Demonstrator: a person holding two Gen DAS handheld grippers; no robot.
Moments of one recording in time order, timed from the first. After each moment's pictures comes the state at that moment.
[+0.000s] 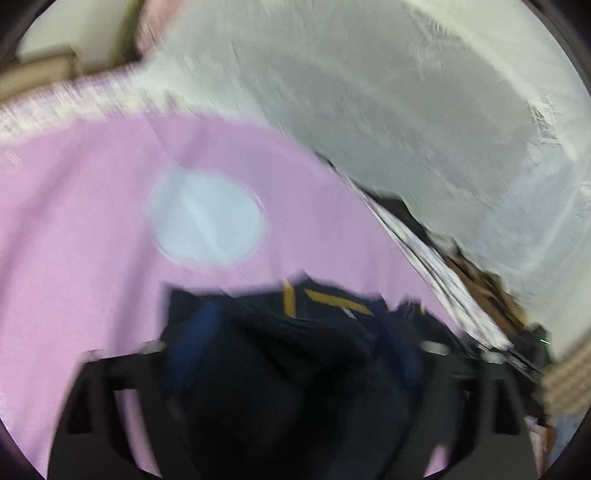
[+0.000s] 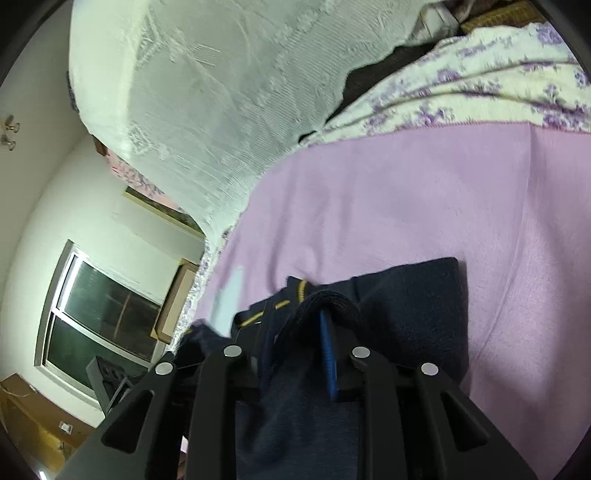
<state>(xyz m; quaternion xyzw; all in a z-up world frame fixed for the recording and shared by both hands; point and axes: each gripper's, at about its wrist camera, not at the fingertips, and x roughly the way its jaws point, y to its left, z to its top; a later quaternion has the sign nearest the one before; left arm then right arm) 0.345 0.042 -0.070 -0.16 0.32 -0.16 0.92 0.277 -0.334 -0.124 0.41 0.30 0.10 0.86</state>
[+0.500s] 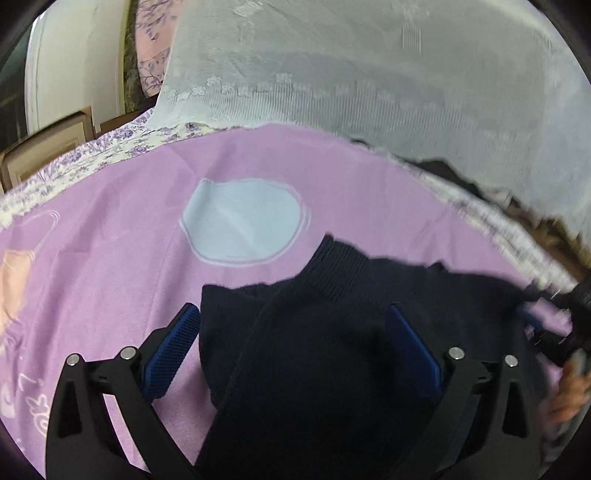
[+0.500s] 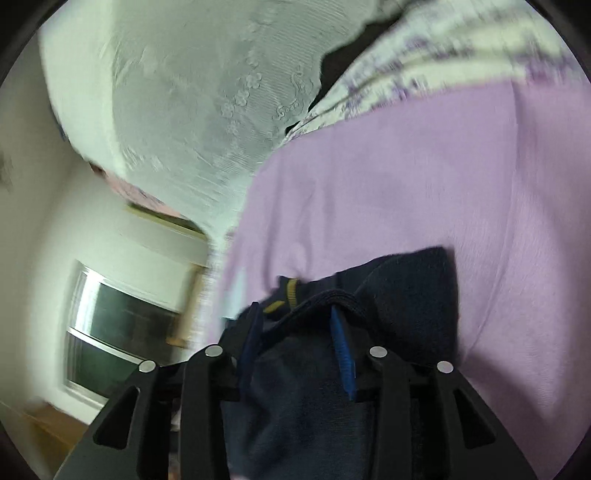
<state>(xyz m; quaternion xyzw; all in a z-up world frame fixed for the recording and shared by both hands) 0.344 -0.004 -0.094 -0.02 0.36 -0.10 0.93 0.285 -0.373 -0.155 0.51 0.31 0.15 0.79</state>
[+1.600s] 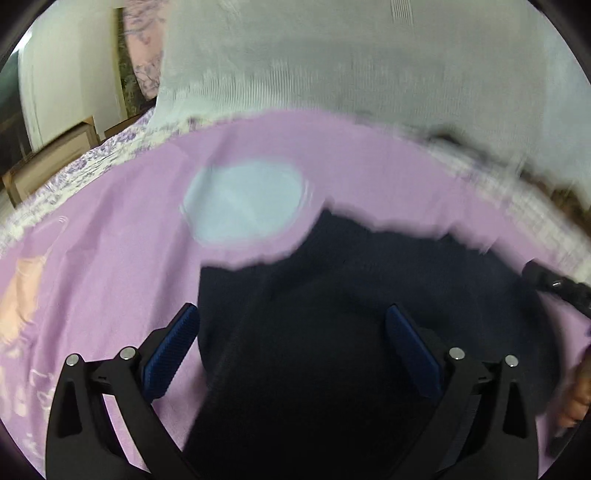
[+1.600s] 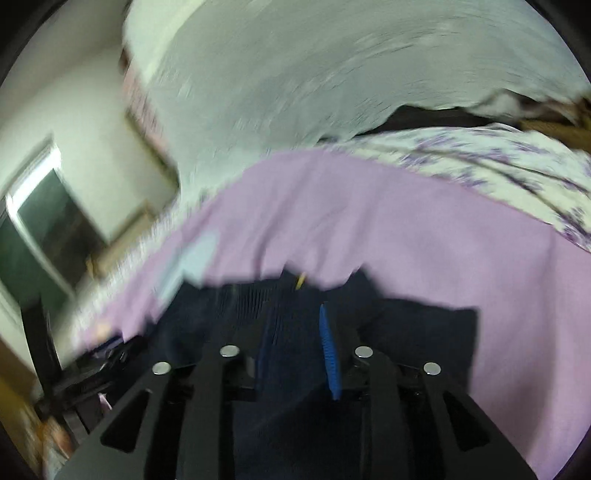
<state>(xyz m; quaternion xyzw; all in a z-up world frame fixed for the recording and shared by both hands) 0.345 -0.016 -0.123 0.06 0.41 -0.06 0.91 0.308 -0.267 -0.123 0.13 0.38 0.06 0.91</state>
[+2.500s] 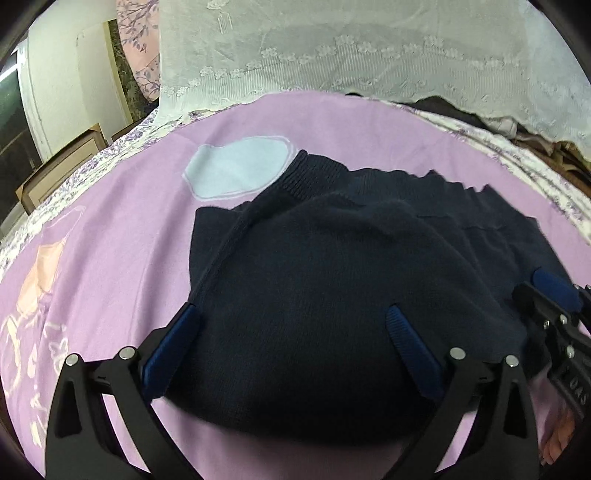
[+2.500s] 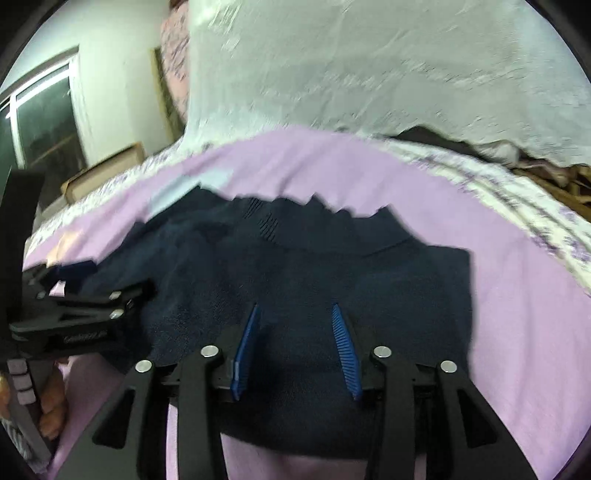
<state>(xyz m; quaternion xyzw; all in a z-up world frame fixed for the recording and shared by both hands) 0.270 -0.029 -0.118 0.07 0.39 -0.06 0.92 0.208 -0.220 -0.126 0.05 0.32 0.03 0.95</state>
